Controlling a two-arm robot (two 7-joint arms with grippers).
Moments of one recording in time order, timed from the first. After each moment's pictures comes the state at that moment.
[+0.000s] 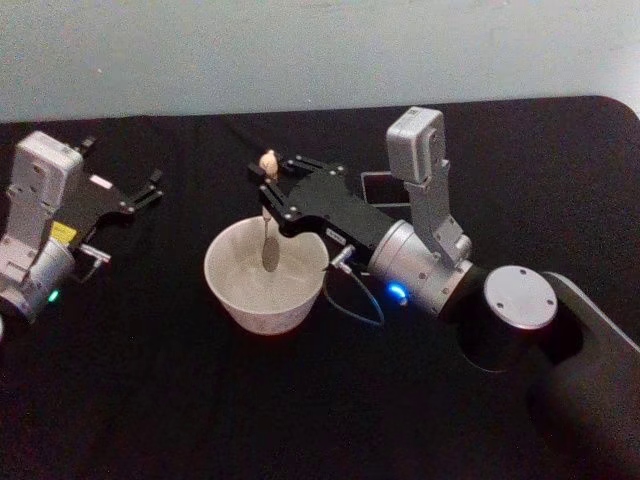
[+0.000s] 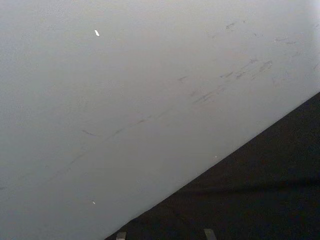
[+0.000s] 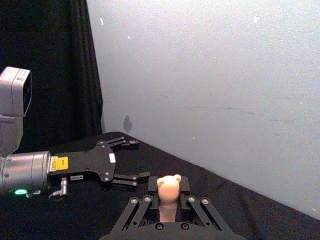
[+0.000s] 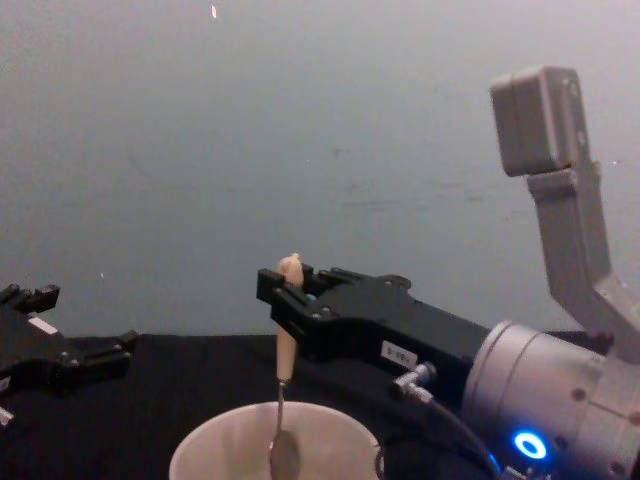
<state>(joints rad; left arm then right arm) -0.20 0.60 0.45 -1.41 -0.25 -0.12 0.03 0.26 0.19 -0.50 -1.39 0.32 -0.13 0.43</state>
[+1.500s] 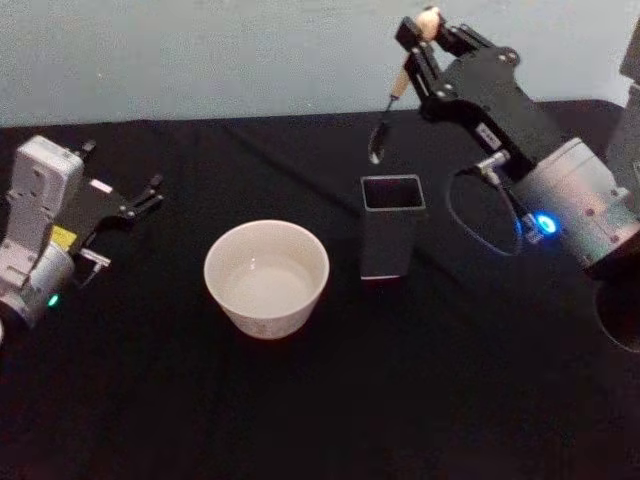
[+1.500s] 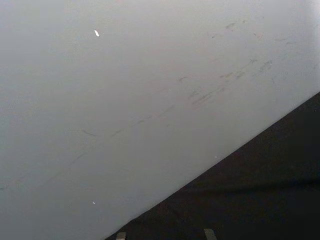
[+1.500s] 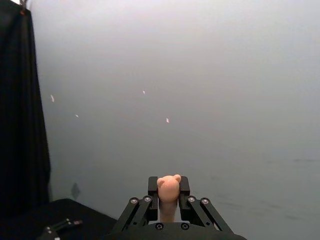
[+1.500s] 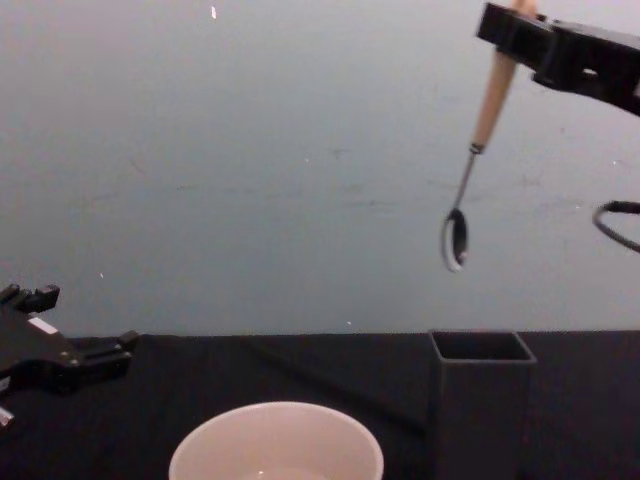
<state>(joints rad) -0.20 0.60 0.45 -1.41 -0.25 -0.12 0.03 0.10 0.32 -0.26 -1.85 0.44 -0.03 0.29</state>
